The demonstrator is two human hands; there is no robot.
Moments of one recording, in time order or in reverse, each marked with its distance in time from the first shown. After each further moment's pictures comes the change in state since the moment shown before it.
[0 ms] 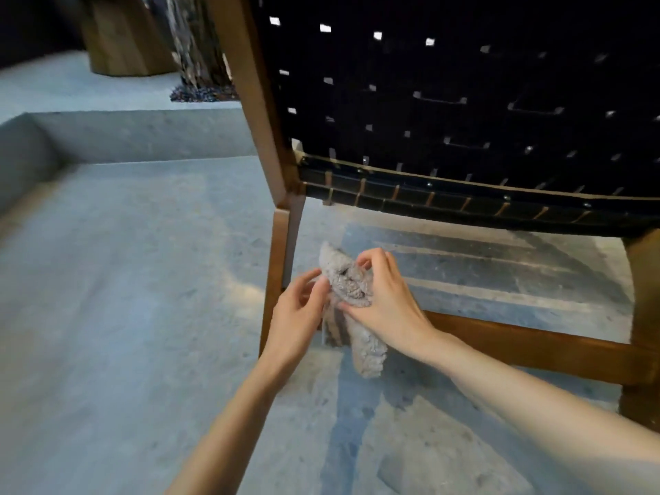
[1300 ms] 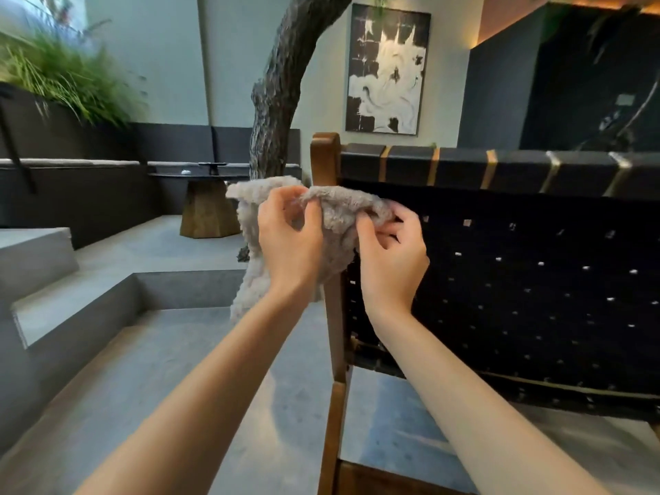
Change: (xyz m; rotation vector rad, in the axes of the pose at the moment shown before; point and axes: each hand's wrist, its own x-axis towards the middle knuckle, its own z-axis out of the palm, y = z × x) left_hand 0.043 0.339 -0.099 -0.021 0.515 0.690; right_hand 0.125 -0.287 -0.115 0.673 0.846 -0.200
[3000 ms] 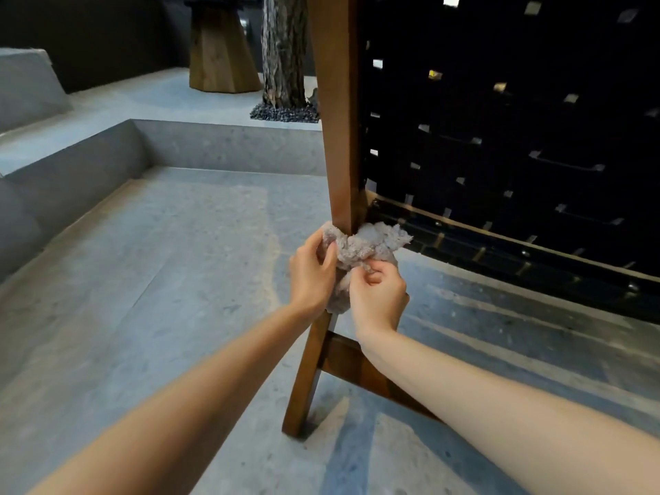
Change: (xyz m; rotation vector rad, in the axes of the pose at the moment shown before) left_hand -0.170 -0.292 0.029 0.318 -0.219 -0.345; right_hand -0.136 0.270 -0.070 -0.385 -0.196 0.621
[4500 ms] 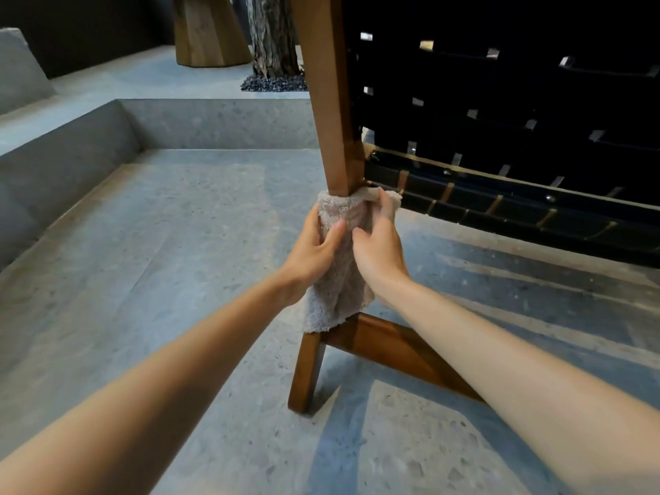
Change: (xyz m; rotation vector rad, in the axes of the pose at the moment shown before) left_hand -0.001 -0.024 -0.003 -0.229 -0.432 -0.196; right_hand 0.033 0.015 0.002 -0.160 -0.363 -0.131
